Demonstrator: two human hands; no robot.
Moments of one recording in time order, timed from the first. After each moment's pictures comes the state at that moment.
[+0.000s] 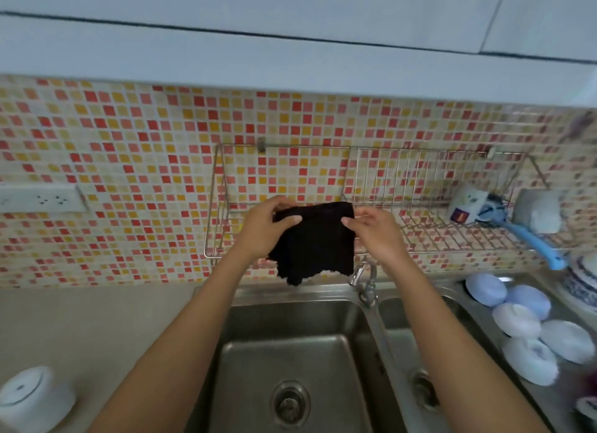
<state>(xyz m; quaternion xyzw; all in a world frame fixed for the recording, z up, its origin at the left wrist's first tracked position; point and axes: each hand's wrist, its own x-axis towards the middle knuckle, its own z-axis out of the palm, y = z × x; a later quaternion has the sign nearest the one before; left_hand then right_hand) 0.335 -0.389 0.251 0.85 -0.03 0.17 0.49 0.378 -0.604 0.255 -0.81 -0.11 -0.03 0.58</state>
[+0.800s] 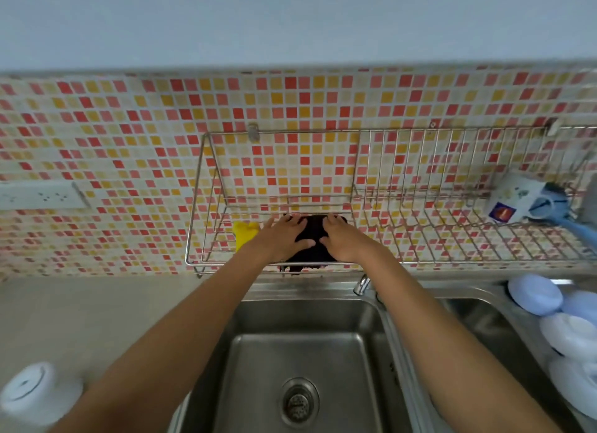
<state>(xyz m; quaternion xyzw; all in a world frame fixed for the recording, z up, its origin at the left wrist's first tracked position) 0.424 -0.403 0.200 0.99 -0.01 -0.11 0.04 0.483 -0.562 0.196 -0.93 -0.31 0.15 0.09</state>
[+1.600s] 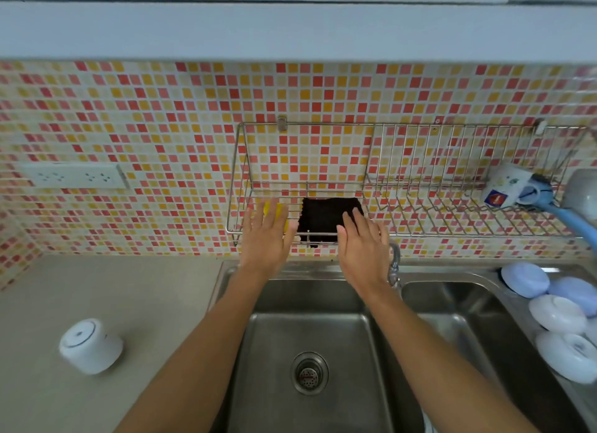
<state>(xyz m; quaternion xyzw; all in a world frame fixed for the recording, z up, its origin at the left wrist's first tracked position) 0.314 -0.382 0.169 0.98 0.10 0.17 0.04 0.373 -0.572 0.157 -0.93 -0.20 -0.28 0.14</state>
